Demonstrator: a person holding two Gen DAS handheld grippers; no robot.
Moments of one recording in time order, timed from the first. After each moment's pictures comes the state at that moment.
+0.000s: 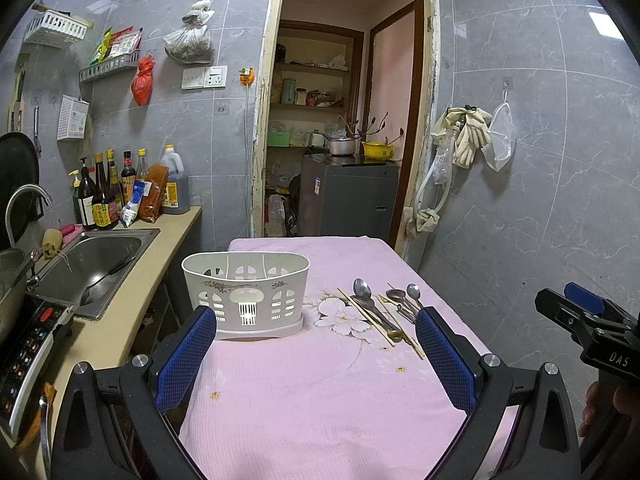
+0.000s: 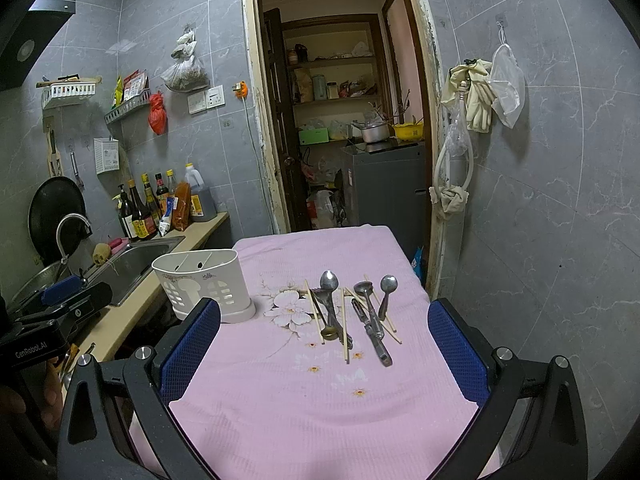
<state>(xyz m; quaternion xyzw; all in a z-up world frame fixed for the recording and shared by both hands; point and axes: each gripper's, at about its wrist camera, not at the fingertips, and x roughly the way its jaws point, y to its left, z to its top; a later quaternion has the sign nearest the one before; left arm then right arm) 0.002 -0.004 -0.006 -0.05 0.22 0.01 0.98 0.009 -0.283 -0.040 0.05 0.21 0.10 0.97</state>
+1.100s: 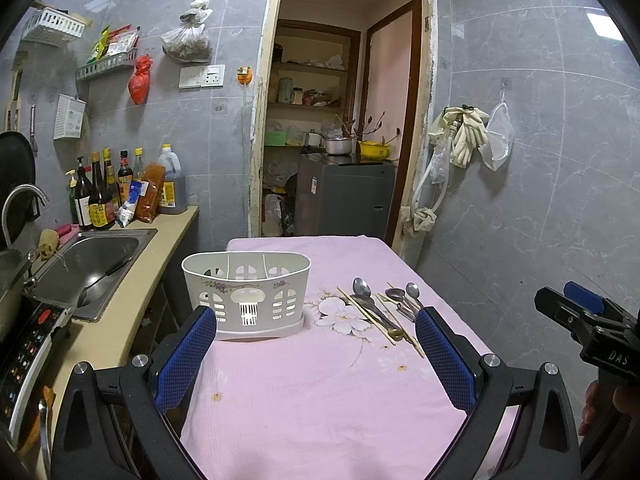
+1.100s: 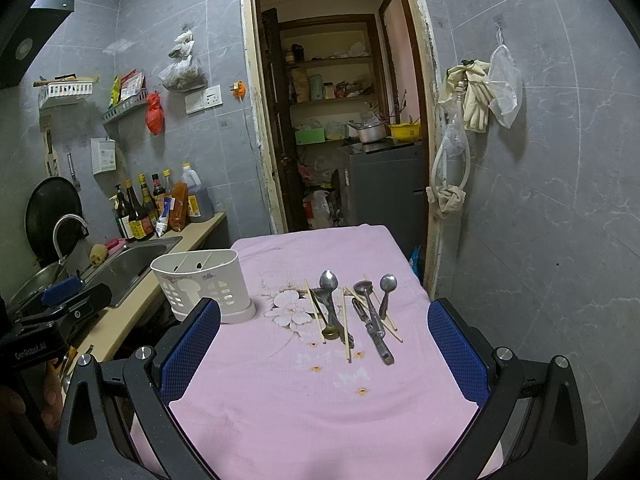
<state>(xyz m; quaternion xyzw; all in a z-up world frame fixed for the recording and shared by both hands) 0.002 -0.008 -0.008 -0.05 0.22 0.00 0.98 0.007 -0.278 -0.040 0.05 0.21 0.10 0.97</state>
